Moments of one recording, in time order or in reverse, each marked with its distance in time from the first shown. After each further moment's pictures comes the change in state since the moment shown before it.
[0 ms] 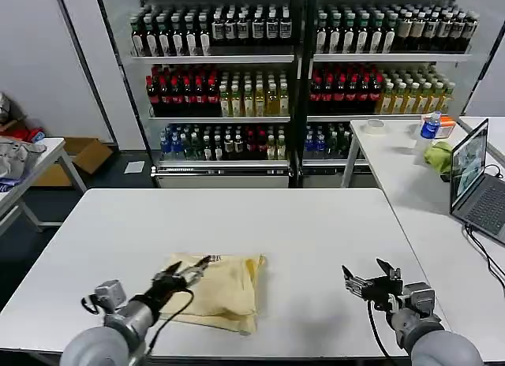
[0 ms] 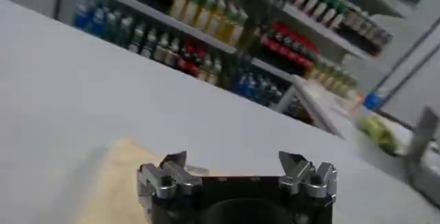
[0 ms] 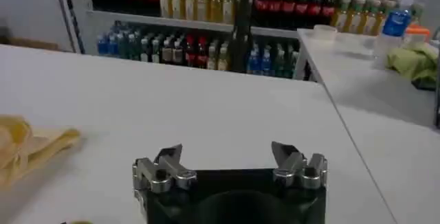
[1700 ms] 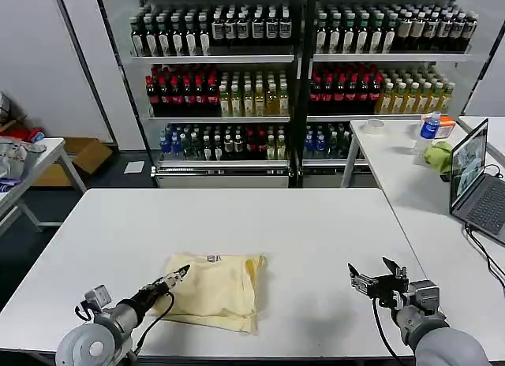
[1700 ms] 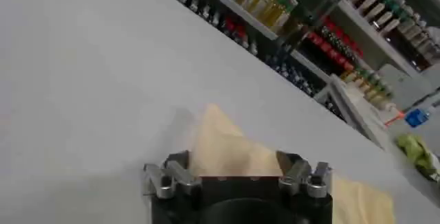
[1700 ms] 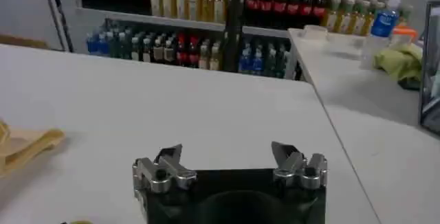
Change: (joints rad) left arm -0.043 -0.041 -0.064 0.270 -0.132 0.014 0.151; right arm -0.001 -0.007 0.021 -0.013 0.005 0.000 0.006
